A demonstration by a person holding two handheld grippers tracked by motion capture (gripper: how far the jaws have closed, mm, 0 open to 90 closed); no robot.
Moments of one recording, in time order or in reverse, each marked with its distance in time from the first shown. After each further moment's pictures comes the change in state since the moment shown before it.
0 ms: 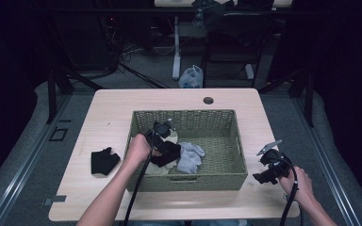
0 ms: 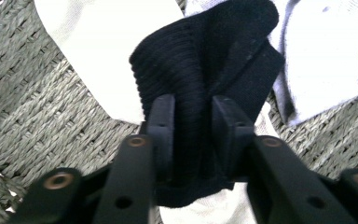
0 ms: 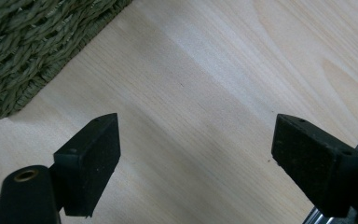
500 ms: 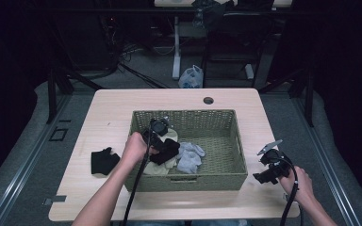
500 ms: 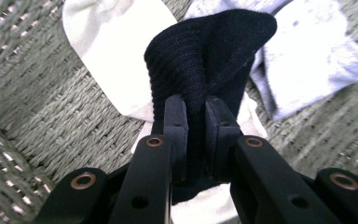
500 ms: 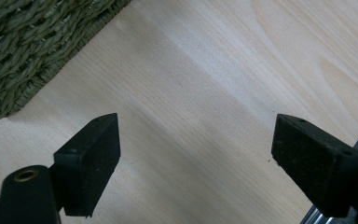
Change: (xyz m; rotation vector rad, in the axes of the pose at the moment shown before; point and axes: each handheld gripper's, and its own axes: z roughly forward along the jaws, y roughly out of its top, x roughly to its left) left arm -0.002 -0.007 -0.026 -0.071 0.005 0.010; right arm 0.000 -0.001 0.000 -0.013 -0.004 0.011
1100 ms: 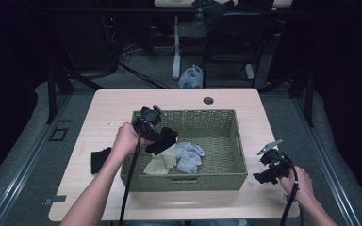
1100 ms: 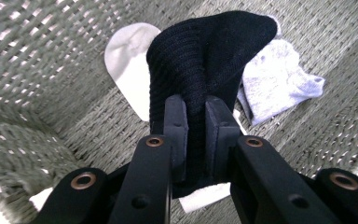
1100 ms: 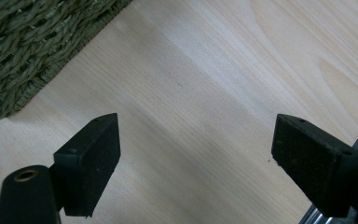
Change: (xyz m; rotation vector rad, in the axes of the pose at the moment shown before) left arm 0.004 0.002 -0.058 -0.095 0.005 0.004; right arm 0.000 0.001 -0.001 0.008 -0.005 -0.007
